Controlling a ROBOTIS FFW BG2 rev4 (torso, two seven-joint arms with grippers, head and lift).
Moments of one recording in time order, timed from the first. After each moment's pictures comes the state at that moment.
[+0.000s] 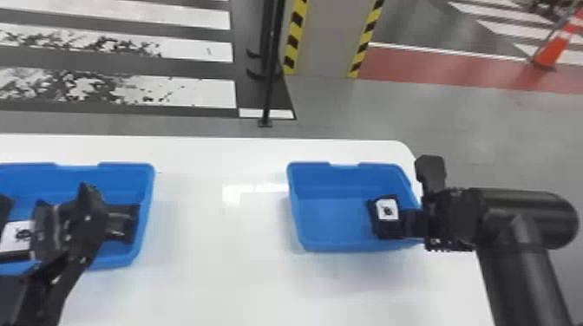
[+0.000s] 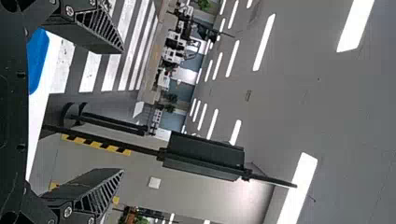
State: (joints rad) left arm 0.66 0.04 -0.06 -2.15 0.26 -0.34 -0.05; right arm -0.18 -0.29 -0.18 -1.71 -0.21 1.42 0.02
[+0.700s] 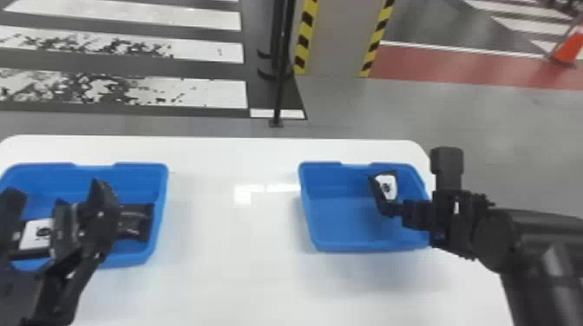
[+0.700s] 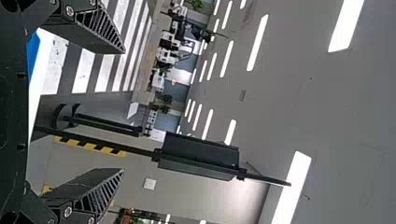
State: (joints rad) left arm 0.66 0.04 -0.06 -2.15 0.25 -0.37 -0.05; right arm -0.07 -0.28 -0.18 -1.84 -0.35 1.17 0.03
